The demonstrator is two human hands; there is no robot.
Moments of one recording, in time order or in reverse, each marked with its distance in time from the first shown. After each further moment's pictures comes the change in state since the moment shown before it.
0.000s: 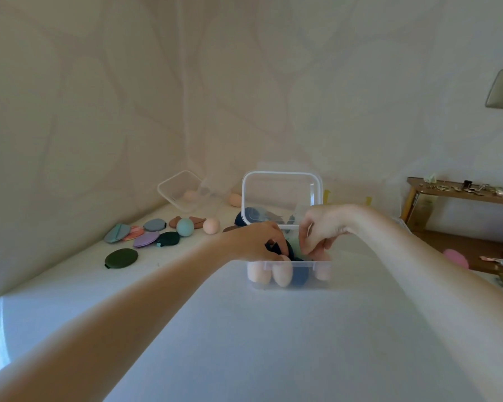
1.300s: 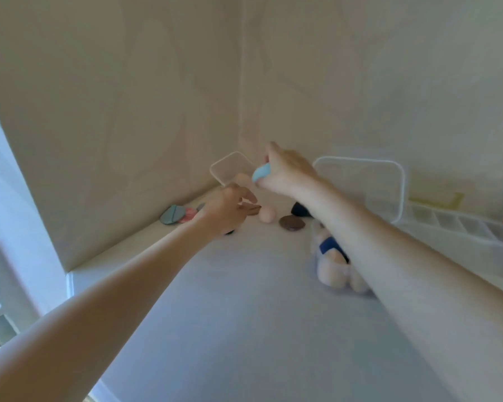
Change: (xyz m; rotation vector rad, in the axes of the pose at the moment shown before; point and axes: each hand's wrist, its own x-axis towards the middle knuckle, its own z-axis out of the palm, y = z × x) left_hand -0.055 -0.114 -0.036 -0.100 0.487 -0.468; right_hand 0.075 -0.160 0.025 -0.024 0.629 -0.288
